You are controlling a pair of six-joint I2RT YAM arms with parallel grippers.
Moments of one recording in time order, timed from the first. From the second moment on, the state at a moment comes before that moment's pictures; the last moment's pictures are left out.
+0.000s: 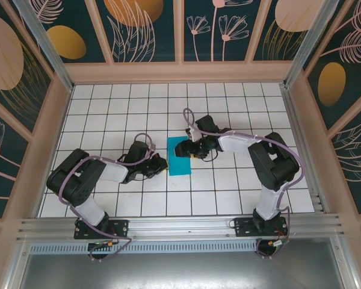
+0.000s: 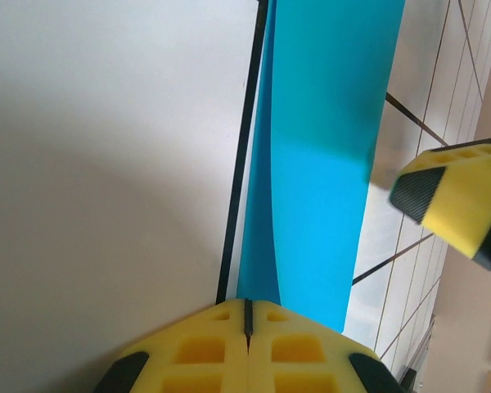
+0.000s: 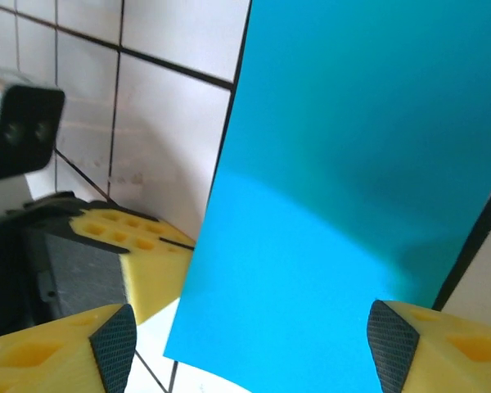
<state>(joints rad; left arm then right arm) -0.54 1.67 0.48 0.44 0.48 -1.06 0.59 1.81 1.04 -0.25 -0.59 0.47</state>
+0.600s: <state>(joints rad) -0.55 1.67 0.48 0.45 0.50 -1.06 0.59 1.89 1.05 -0.26 -0.51 0.50</state>
